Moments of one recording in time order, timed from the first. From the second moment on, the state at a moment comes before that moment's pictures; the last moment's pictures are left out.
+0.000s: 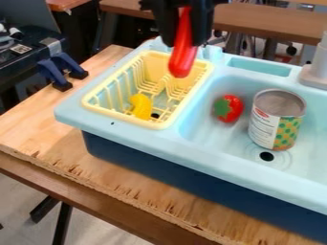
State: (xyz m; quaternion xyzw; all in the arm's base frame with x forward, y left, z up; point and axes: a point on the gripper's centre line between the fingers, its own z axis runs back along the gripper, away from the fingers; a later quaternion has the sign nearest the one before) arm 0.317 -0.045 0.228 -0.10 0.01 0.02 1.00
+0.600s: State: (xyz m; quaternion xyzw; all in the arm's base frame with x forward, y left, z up) arm 0.322 -0.023 0.196 -0.09 0.04 0.03 0.99
